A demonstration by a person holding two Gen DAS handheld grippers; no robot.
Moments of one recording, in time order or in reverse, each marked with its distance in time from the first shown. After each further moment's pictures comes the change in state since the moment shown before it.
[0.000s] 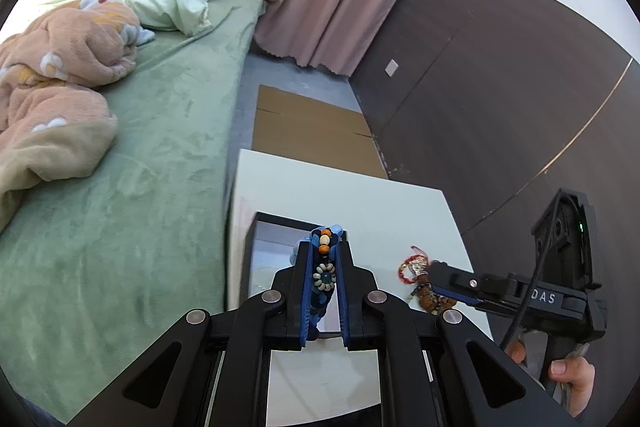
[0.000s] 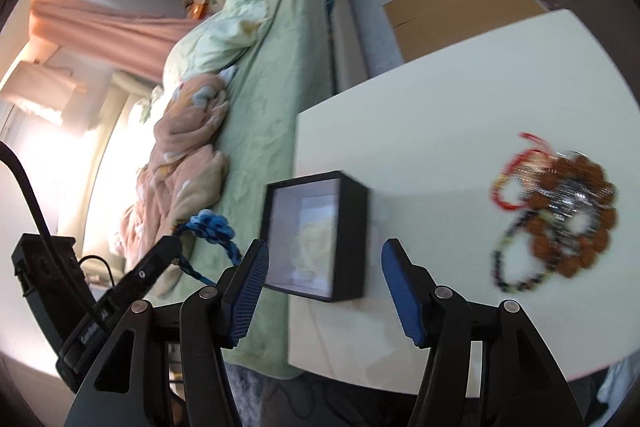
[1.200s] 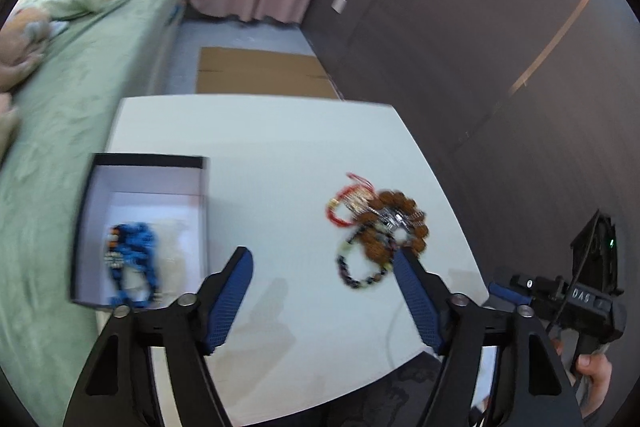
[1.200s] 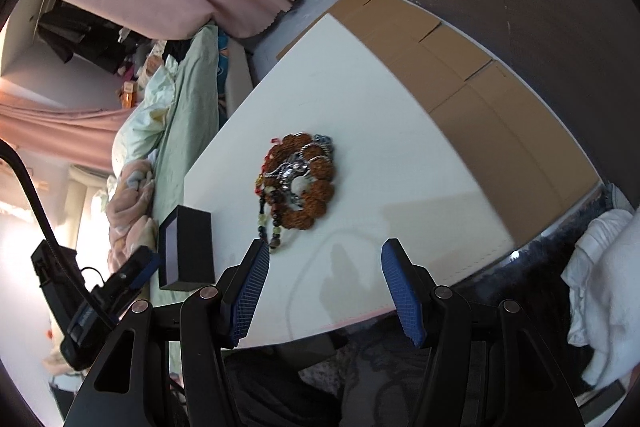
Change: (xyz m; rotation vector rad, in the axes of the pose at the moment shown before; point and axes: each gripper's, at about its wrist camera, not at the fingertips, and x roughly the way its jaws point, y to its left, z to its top) left arm 0.095 -0.103 -0.056 0.177 0.187 -0.061; right arm -0.123 -0.177 -0.070 0.267 -0.187 -0.121
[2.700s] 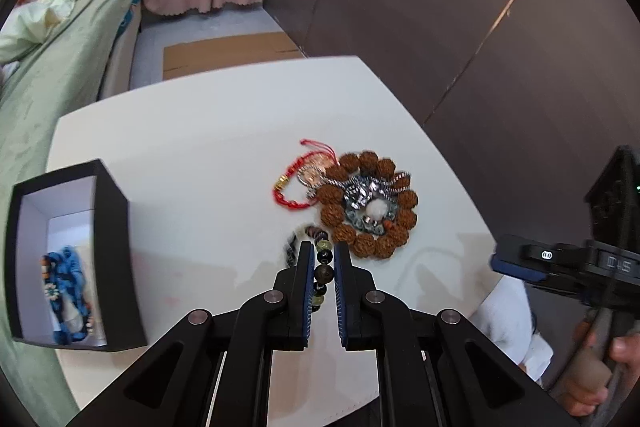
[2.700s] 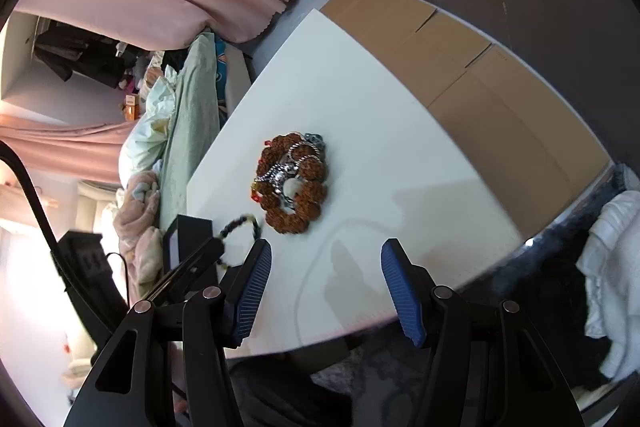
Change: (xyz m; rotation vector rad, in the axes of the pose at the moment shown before) left arm 0.050 -0.038 -0.008 0.147 0.075 0.018; right arm 0.019 -0.012 0.004 0.072 0.012 0.056
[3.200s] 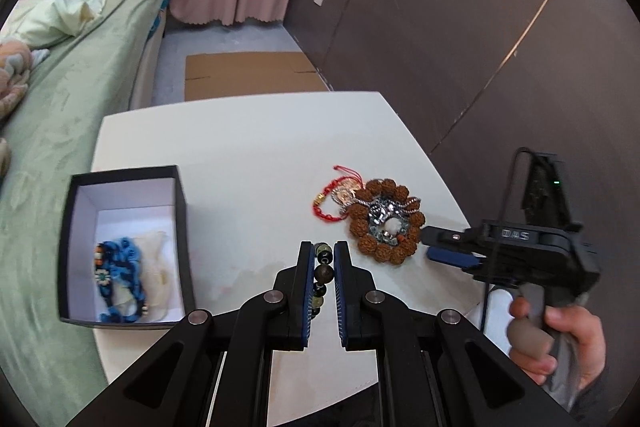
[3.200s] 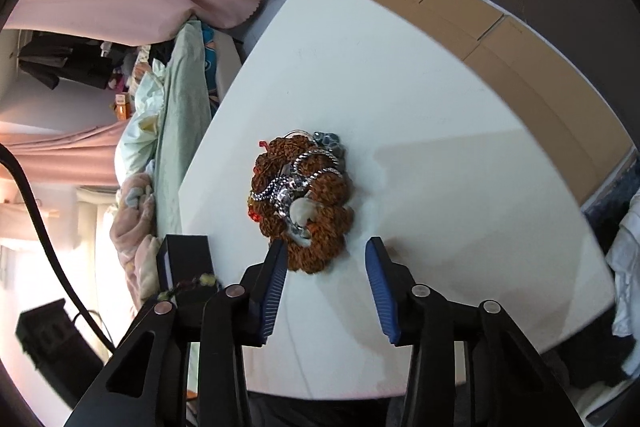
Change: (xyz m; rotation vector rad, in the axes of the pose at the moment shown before) left arm -0.047 0.026 0.001 -0.069 -0.072 0.012; right arm 0.066 0.014 0.023 0.060 0.081 -0.001
